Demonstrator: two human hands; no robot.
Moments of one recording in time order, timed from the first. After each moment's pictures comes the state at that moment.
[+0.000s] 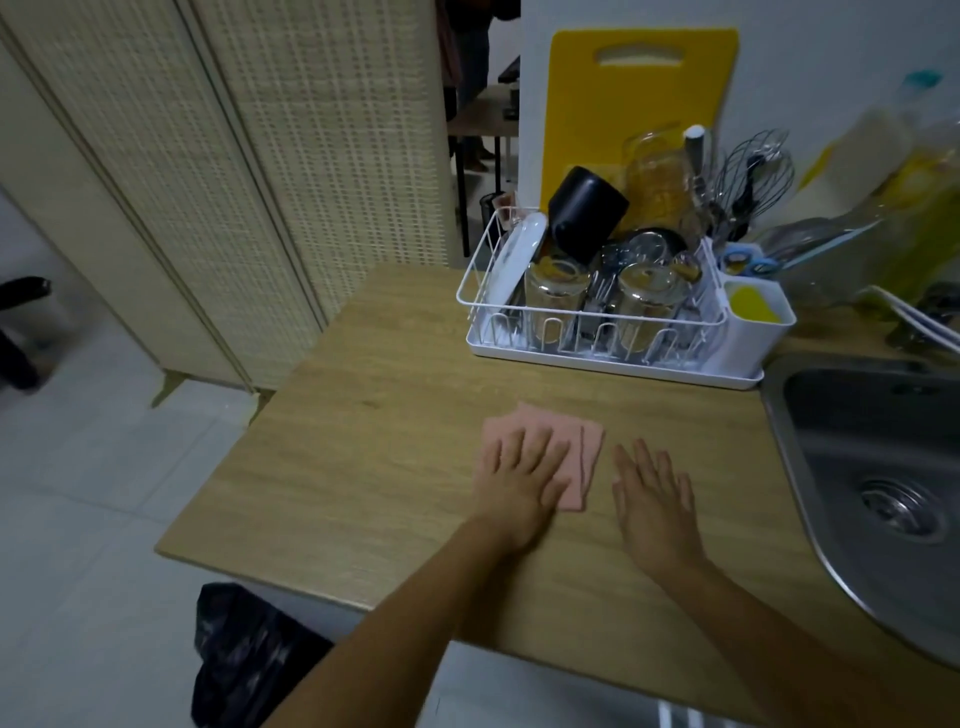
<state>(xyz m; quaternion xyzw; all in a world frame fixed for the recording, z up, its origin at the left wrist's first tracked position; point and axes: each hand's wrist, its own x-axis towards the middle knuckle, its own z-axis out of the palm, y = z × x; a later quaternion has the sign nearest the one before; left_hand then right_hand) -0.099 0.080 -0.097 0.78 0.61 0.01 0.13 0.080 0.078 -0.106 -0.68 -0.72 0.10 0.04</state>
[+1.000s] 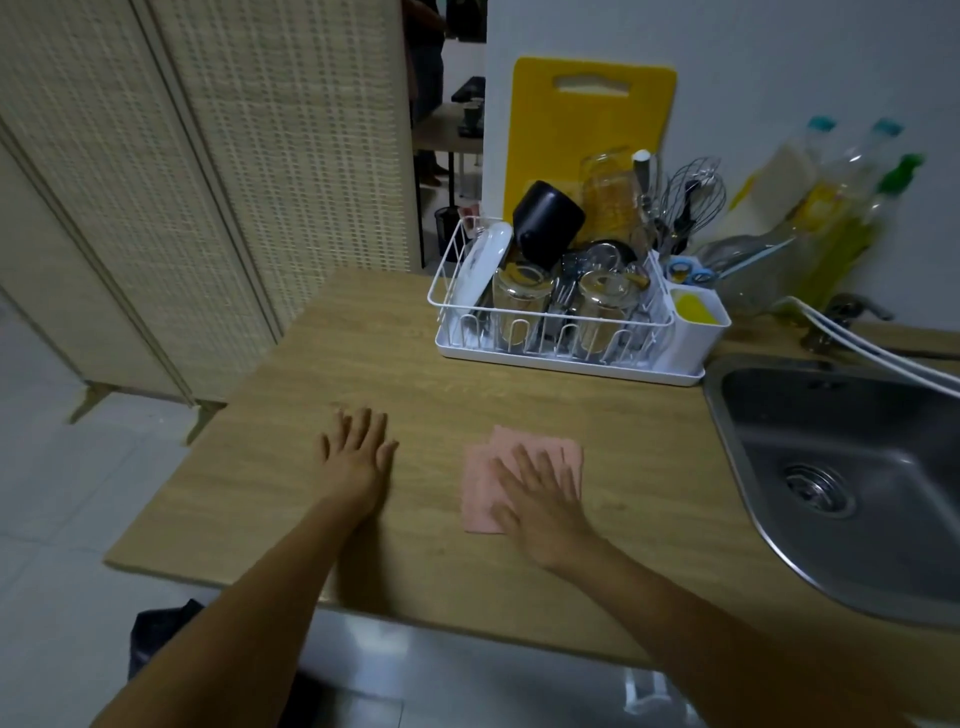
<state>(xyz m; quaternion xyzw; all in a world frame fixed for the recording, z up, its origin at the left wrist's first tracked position) -0.238 0.085 -0.111 0.63 0.76 0.11 0.11 0.010 0.050 -0.082 -0.56 -0.81 0.18 0.00</state>
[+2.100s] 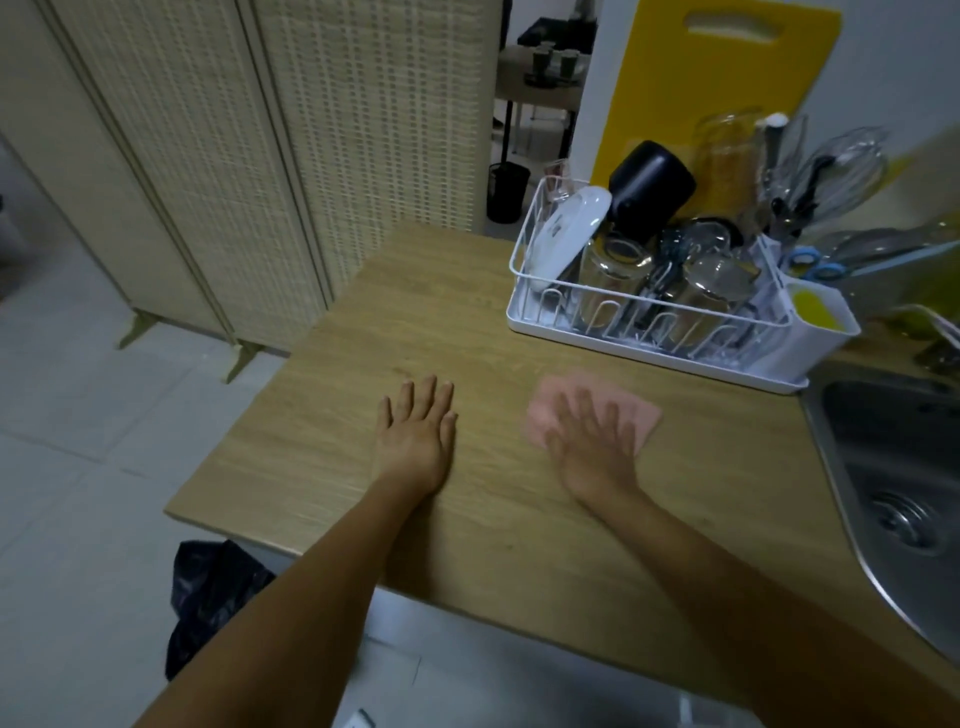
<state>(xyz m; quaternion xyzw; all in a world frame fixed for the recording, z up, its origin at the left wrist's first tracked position) -0.246 0.087 -0.115 0.65 0.75 0.10 0.07 -0.034 0.113 -0.100 -0.63 -0.77 0.11 0.05</state>
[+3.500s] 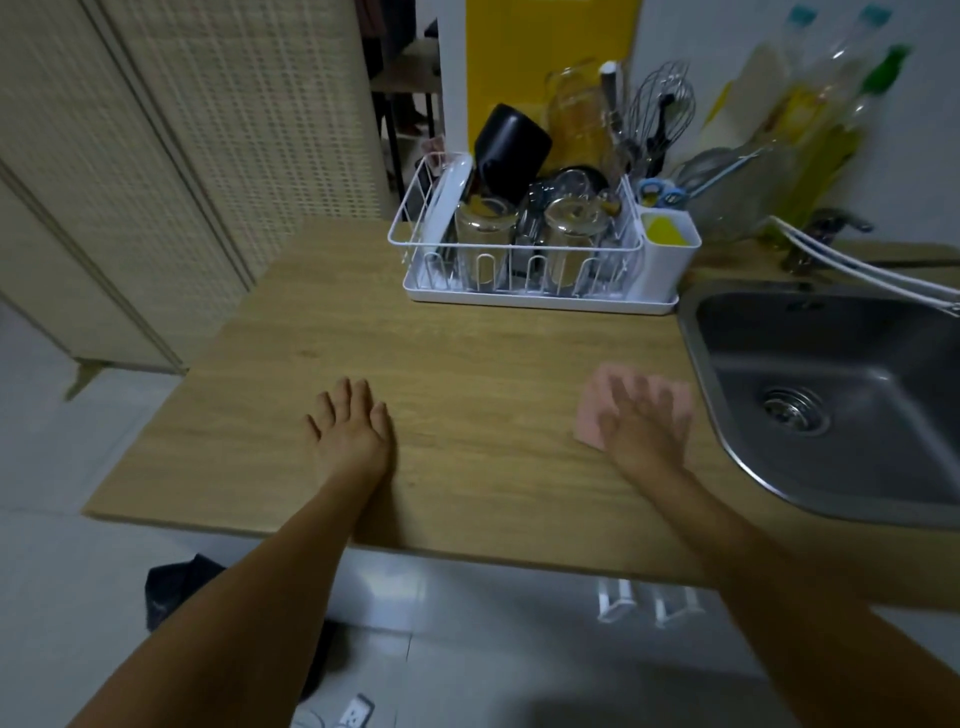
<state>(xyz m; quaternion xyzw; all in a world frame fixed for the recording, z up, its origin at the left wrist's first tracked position) -0.186 0.048 -0.111 0.56 0.81 0.12 0.11 0.132 0.064 -0.104 -0.75 -0.65 0.09 0.06</state>
